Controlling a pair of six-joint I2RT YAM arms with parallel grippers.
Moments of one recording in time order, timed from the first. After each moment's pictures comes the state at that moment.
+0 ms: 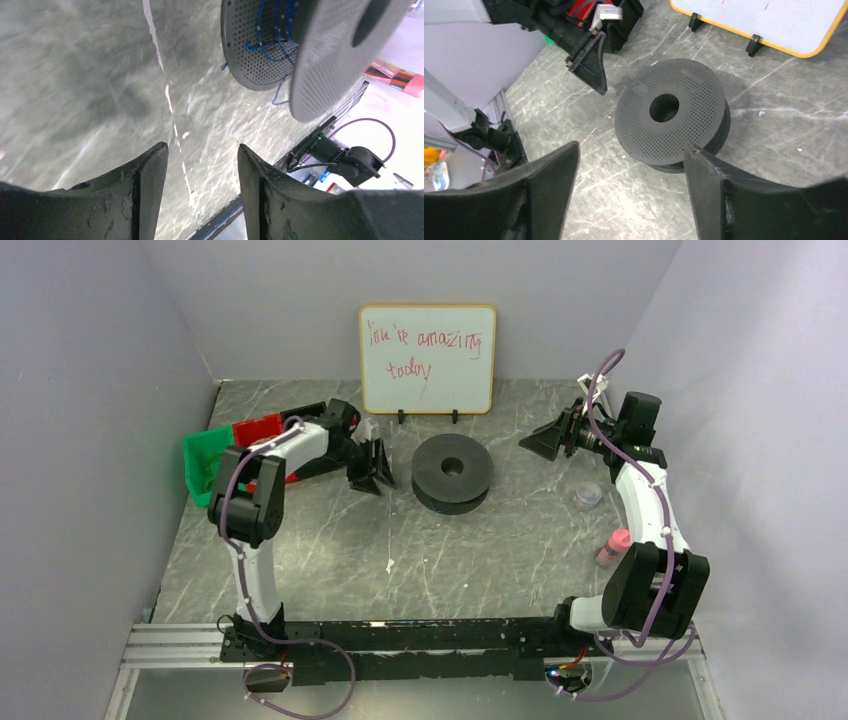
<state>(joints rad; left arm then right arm) -0.31 2.02 1.42 -0.62 0.64 -0.43 -0.24 1.36 1.08 -0.24 -1.20 0.02</state>
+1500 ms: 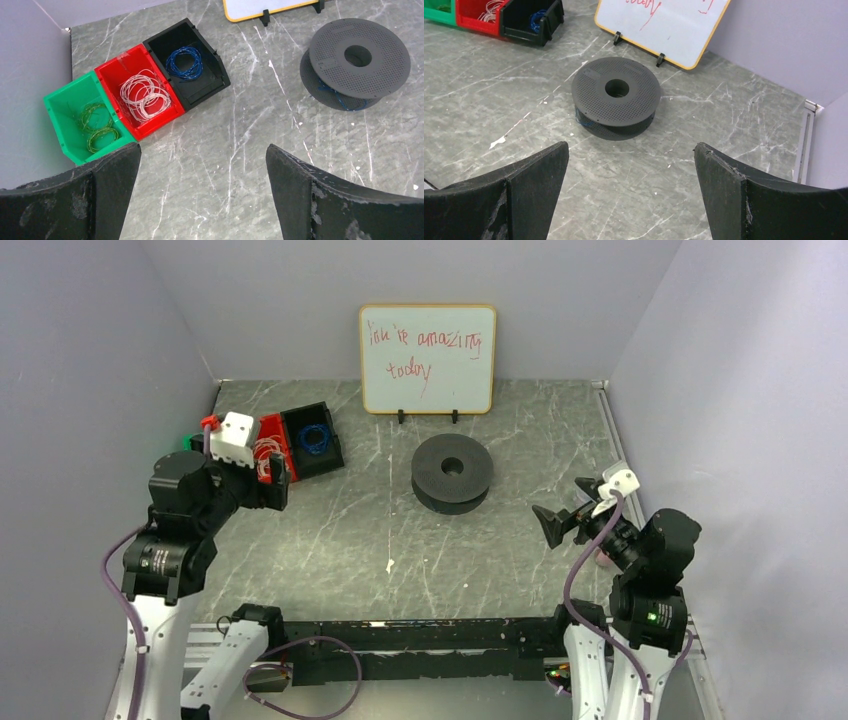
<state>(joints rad) -0.12 0.72 1.20 -0.82 0.08 0.09 -0.25 0.41 0.93 -0.70 -0.76 -0.24</state>
